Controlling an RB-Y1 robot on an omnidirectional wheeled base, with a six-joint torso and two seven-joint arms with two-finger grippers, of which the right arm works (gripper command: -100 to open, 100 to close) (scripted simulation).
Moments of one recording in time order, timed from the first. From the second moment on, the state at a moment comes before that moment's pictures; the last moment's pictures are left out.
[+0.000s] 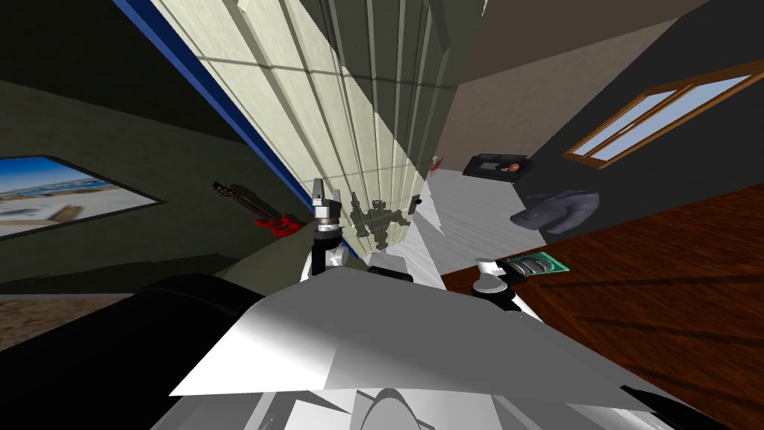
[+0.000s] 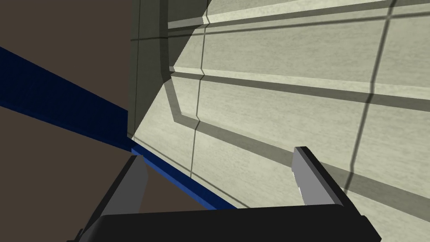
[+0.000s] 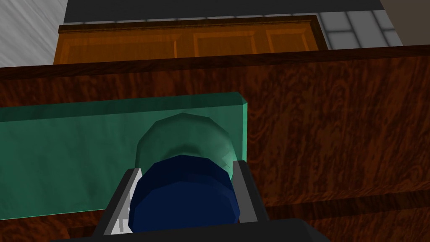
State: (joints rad) arm -0.42 -0.30 -1.15 -0.62 -0.37 -0.63 0.52
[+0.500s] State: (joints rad) arm -0.43 -0.31 -1.18 -0.60 -0.38 -0.65 0.54
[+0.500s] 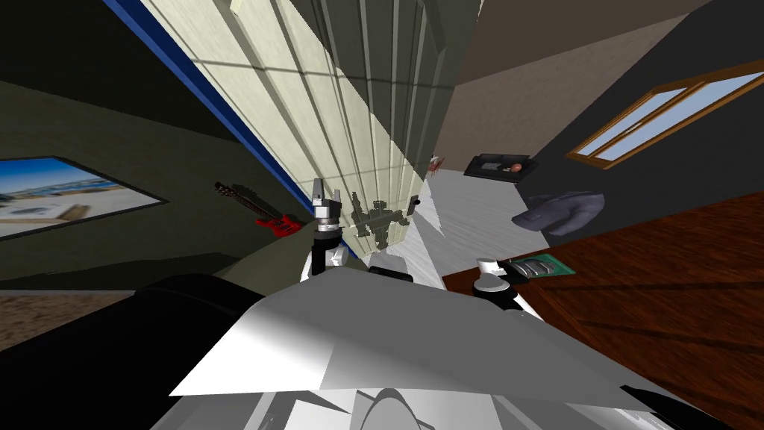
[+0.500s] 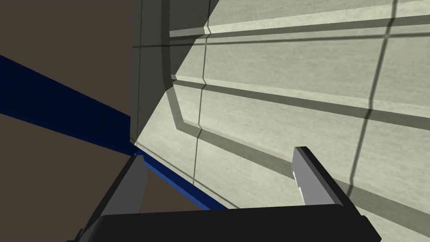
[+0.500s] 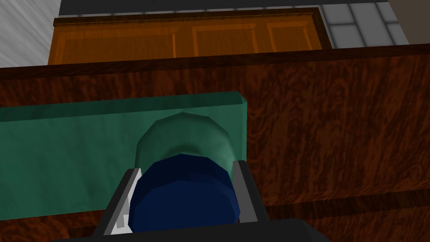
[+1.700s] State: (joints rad) arm -0.48 -0.34 -1.37 -0.53 -0.43 -0.78 0.69
